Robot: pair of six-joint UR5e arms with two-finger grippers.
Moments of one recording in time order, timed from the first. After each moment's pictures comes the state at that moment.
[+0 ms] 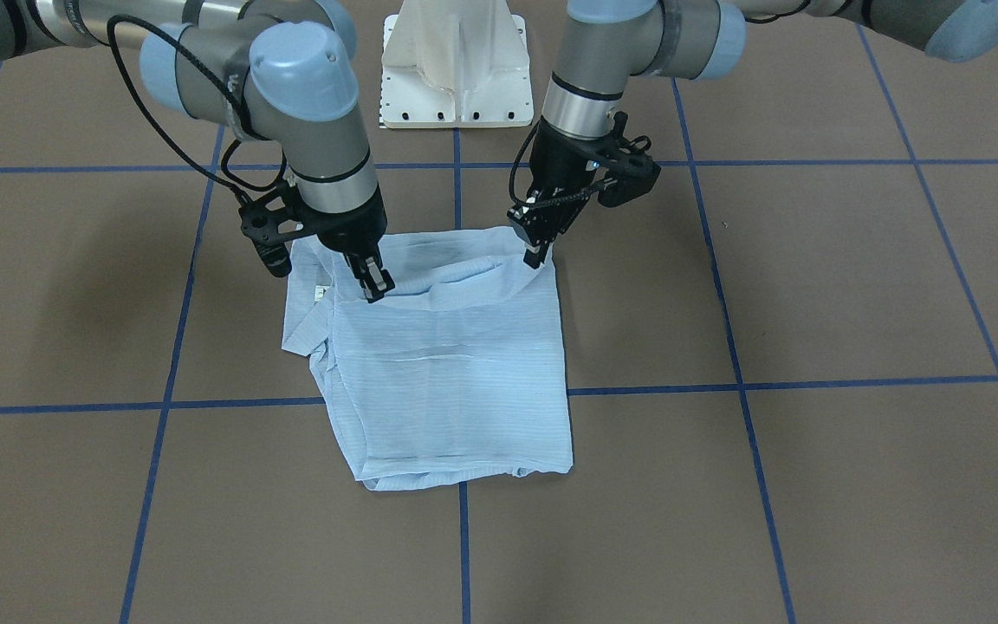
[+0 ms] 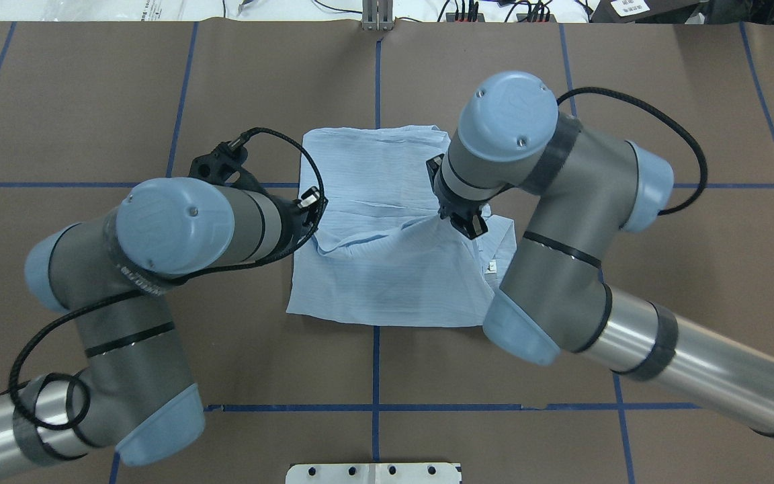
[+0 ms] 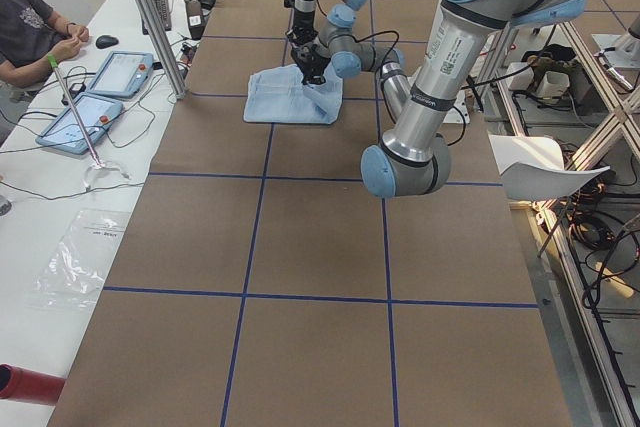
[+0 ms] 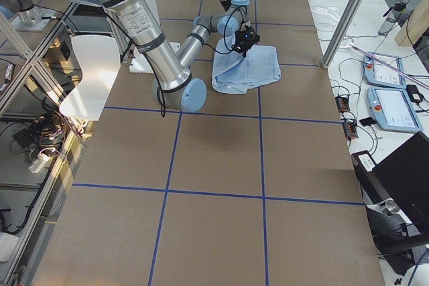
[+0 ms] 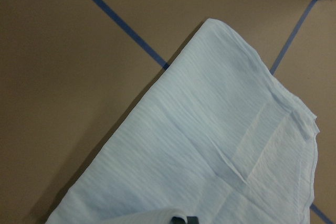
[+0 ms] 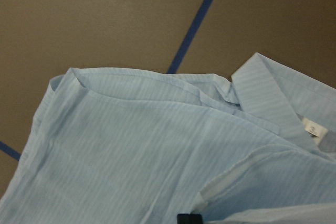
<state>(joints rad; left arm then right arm) -0.54 -2.17 -1.79 -1.82 -1.59 -1.94 0.67 -0.83 1.62 -1.59 1.89 2.19</state>
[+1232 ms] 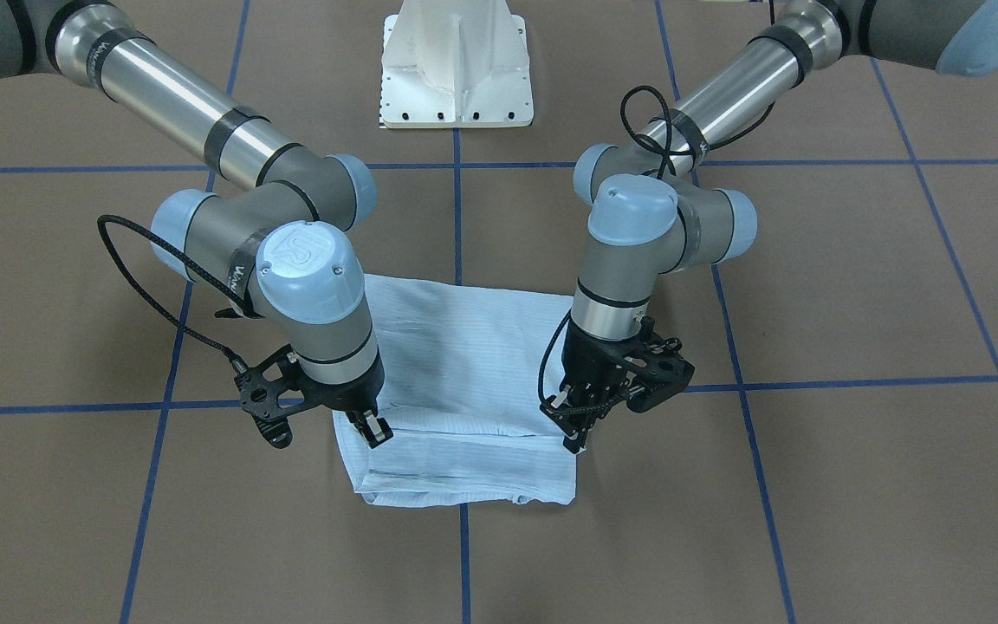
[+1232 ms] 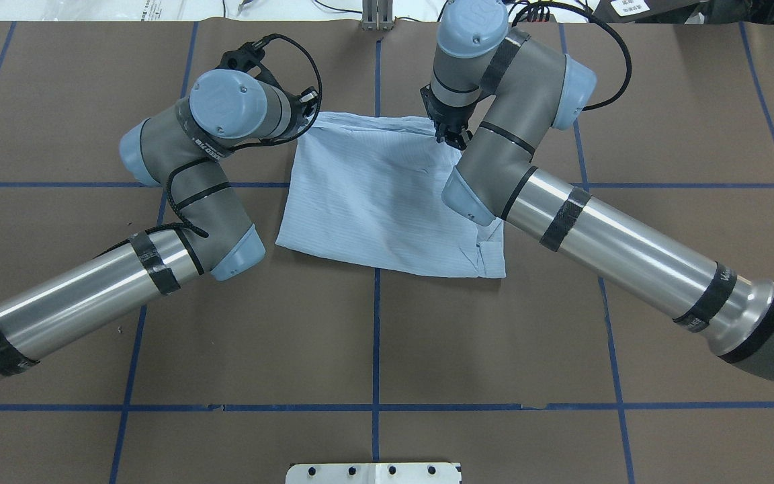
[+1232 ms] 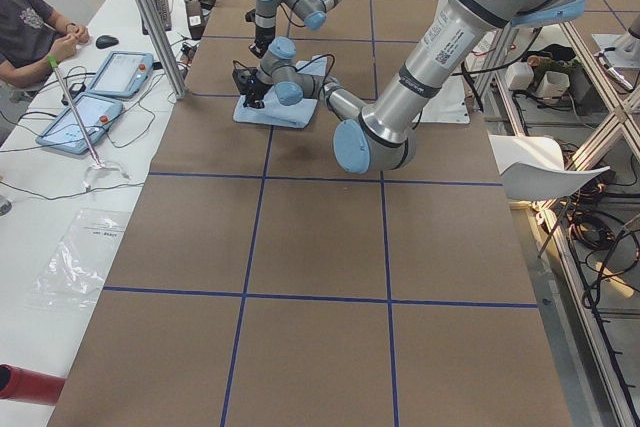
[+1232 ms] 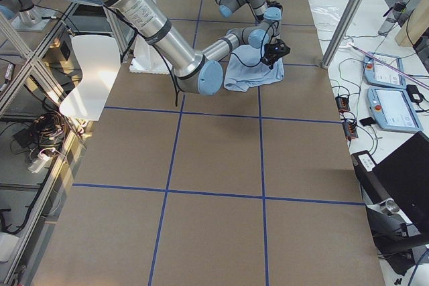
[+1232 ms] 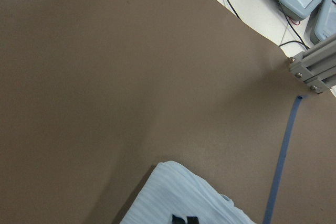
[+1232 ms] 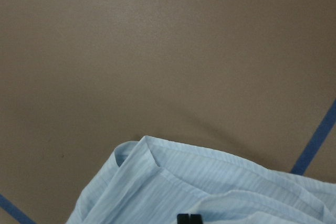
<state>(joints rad) -0.71 -2.37 -1.20 -2.19 -1.59 -1.72 0.77 -0.66 1.14 -1.34 1.93 2.02</state>
